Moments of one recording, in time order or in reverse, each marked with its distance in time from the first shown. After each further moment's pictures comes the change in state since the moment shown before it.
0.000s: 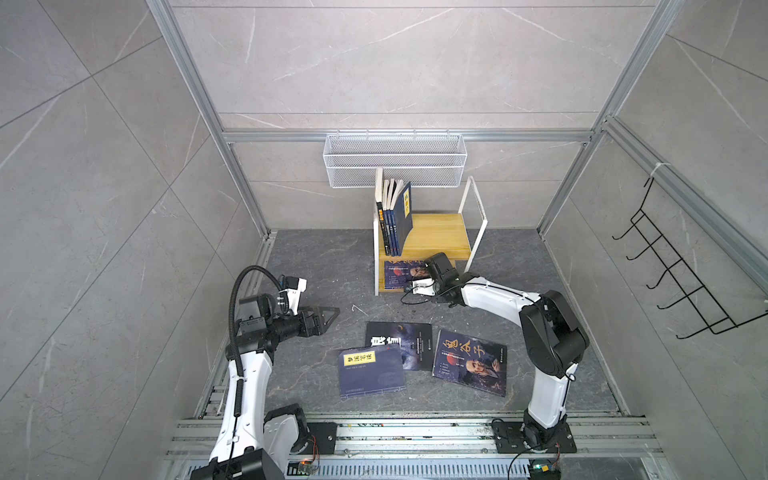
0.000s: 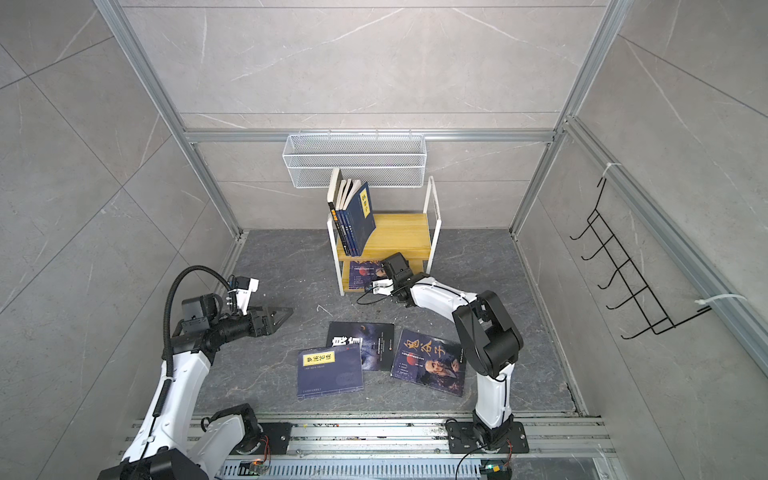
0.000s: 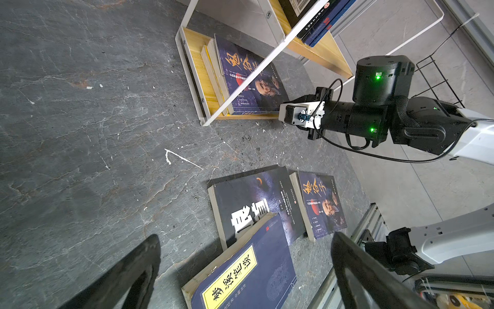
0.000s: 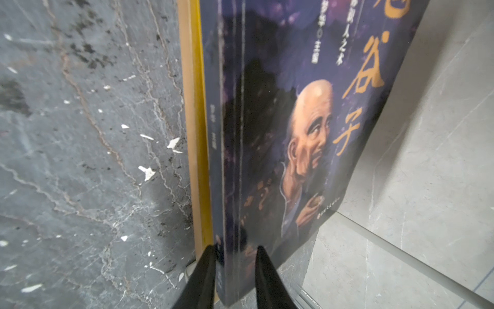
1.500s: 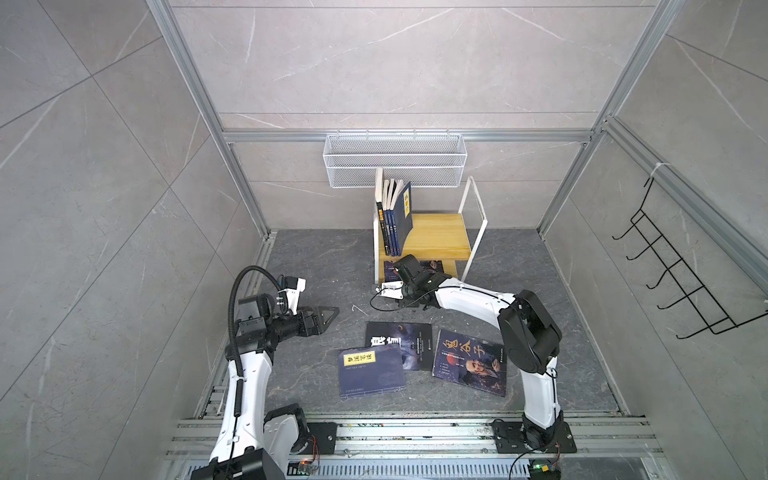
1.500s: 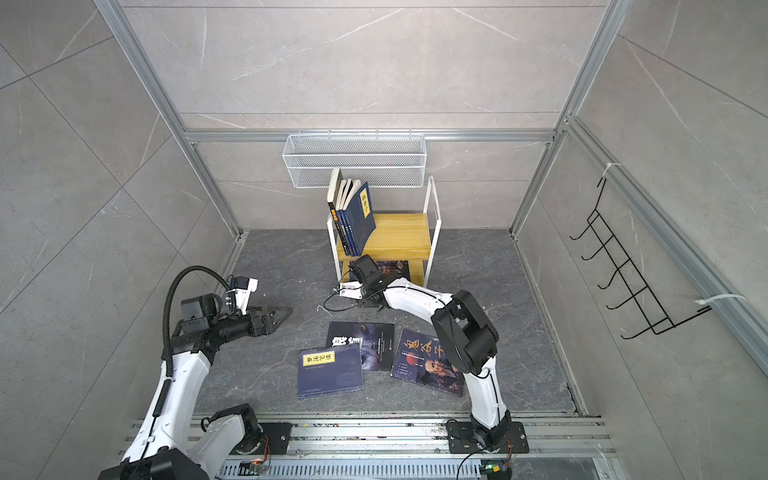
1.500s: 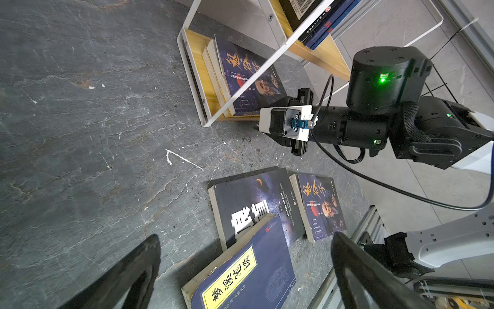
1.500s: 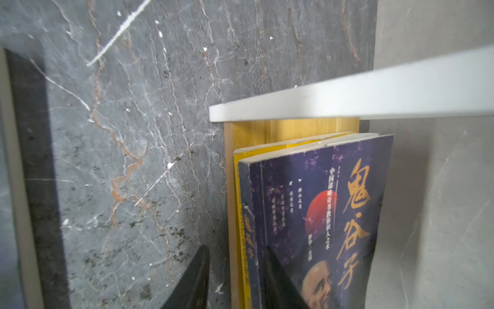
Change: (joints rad) left arm 0.006 -0.001 -0.001 0.003 0.002 -0.008; right arm 0.165 0.134 0.206 -0.046 -0.175 0.214
